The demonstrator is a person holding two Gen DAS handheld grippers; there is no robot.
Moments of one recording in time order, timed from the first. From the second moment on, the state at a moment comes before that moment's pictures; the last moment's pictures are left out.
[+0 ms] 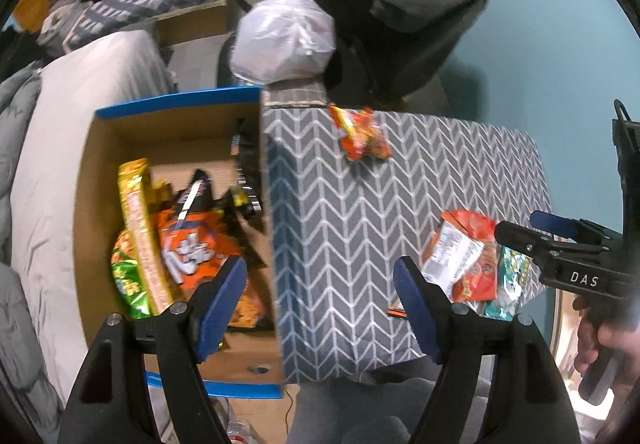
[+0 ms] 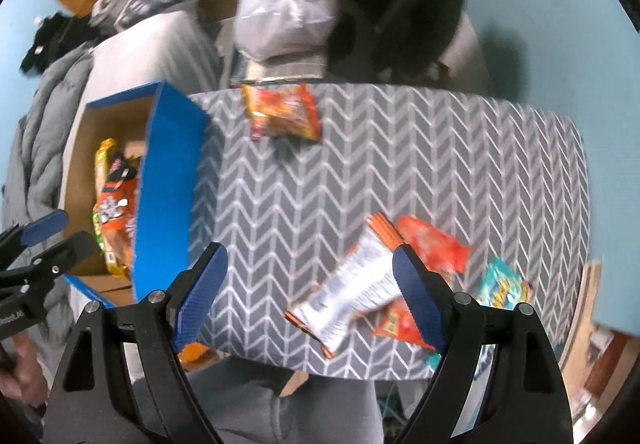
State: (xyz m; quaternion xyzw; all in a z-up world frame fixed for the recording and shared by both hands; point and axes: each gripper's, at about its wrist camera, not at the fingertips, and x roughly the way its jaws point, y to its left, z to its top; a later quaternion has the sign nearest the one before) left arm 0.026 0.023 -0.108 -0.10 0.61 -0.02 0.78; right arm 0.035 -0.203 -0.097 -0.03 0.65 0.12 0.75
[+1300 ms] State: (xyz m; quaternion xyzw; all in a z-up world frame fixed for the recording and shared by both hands) left arm 0.060 -0.164 -0.217 -0.01 0.69 -0.16 0.71; right arm -0.012 -0.451 -0.237 0.15 0.72 -0.08 0.68
